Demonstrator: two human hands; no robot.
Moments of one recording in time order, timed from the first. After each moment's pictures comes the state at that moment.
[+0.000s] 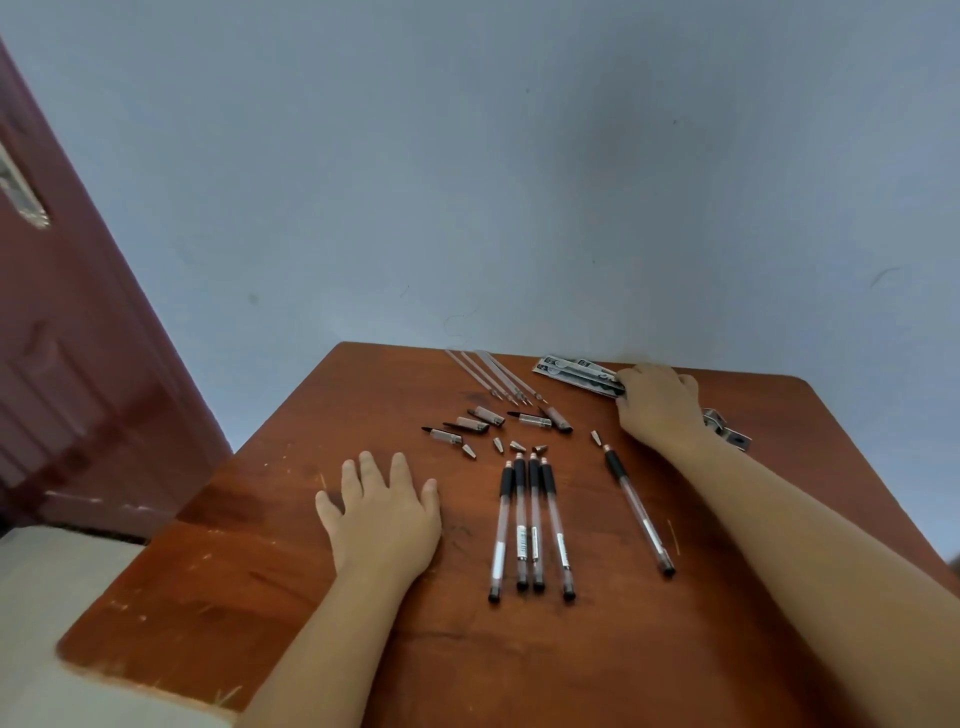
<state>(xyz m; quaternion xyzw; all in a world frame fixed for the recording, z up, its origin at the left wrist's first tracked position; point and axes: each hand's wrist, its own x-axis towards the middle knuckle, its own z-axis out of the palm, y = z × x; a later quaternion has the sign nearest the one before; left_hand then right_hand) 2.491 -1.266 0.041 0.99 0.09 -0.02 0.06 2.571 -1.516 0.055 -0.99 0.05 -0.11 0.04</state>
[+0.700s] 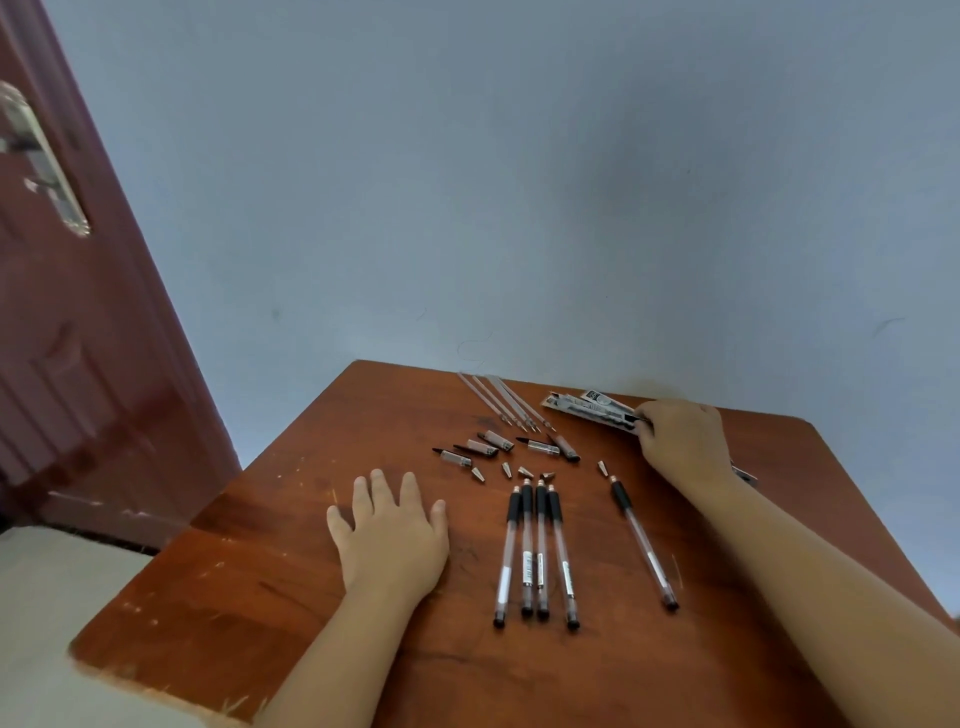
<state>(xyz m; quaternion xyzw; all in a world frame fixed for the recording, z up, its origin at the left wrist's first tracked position) 2.488 -1.265 0.041 0.99 0.10 -0.01 0.06 2.557 -1.522 0.059 -0.97 0.02 -0.24 0.06</state>
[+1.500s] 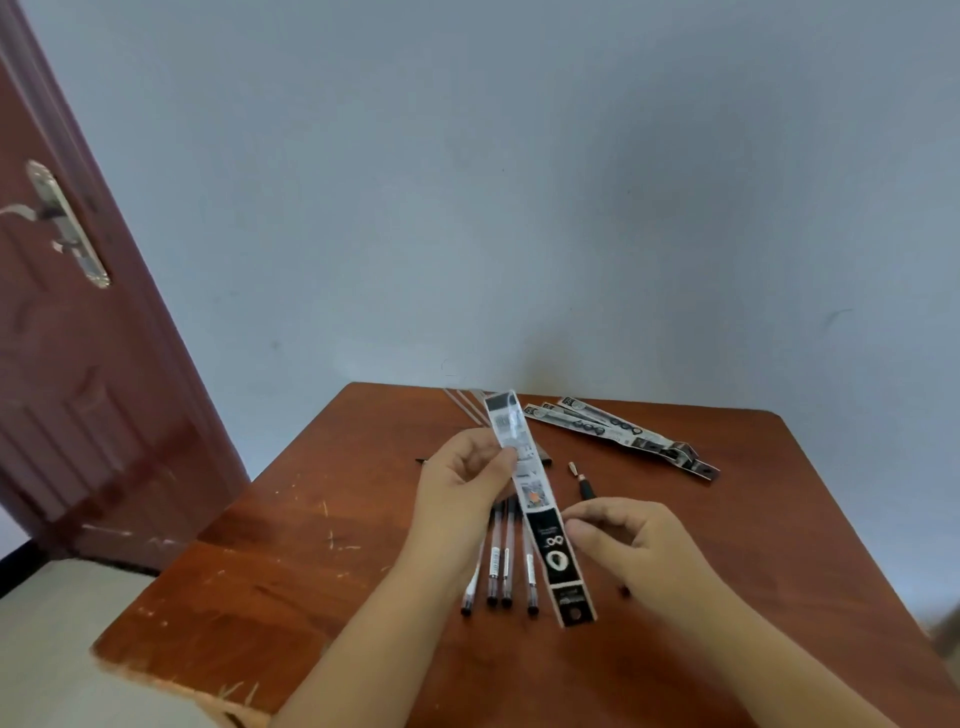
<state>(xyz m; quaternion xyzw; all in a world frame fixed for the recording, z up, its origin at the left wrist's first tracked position) 2.444 -1.334 0.114 0.64 -0.08 0.02 0.76 2.417 -1.481 0.091 -0.80 -0.10 -0.03 0.59</state>
